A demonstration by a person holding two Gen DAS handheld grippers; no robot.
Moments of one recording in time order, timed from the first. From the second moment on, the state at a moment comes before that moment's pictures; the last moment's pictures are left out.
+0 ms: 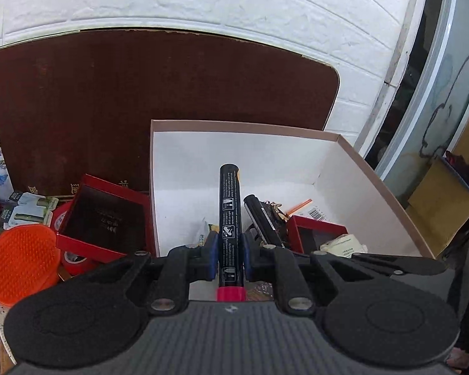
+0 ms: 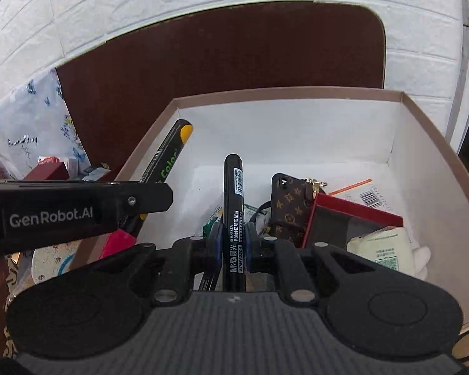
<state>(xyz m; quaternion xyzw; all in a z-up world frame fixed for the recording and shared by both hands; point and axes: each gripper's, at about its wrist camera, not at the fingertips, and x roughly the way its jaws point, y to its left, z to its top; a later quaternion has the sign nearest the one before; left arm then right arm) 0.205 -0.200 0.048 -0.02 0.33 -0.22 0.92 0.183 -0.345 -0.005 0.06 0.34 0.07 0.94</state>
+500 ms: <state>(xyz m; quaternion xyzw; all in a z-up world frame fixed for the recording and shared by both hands) 0.184 -0.194 0.063 -0.03 0.26 -0.25 0.93 0.179 -0.337 -0.001 0.01 0.33 0.06 0.94</state>
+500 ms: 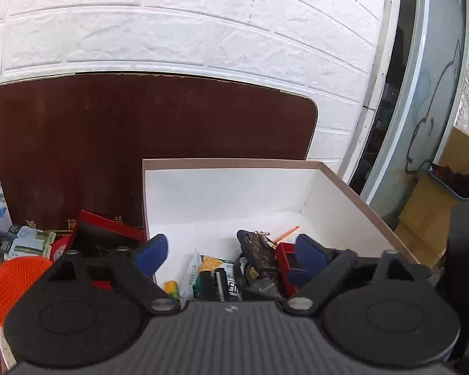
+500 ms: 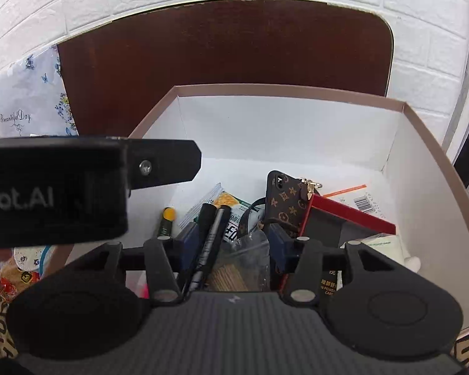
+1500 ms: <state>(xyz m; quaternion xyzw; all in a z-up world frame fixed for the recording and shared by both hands) 0.101 -0.170 0.082 -0.01 0.26 -0.24 0.94 0.090 -0.318 0.043 0.02 0.28 0.07 0.96</state>
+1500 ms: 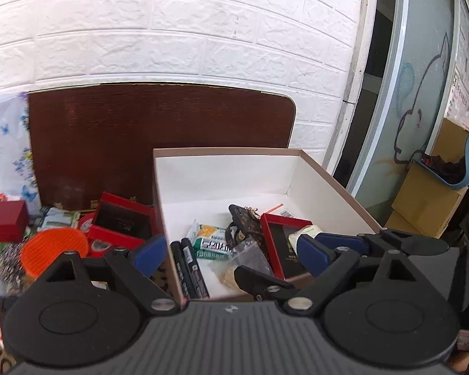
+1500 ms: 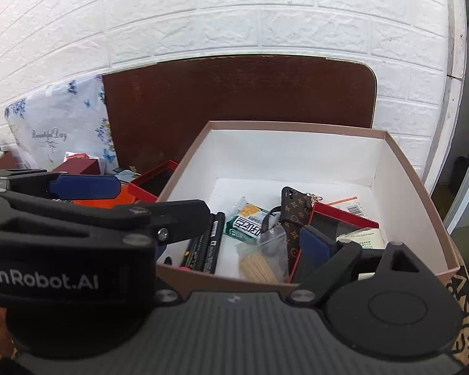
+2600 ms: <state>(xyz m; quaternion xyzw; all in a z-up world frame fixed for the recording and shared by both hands) -0.003 -0.020 0.011 -0.10 0.30 -0.13 0.94 -0.005 -0.167 -0.011 -0.02 0.28 0.20 0.94</state>
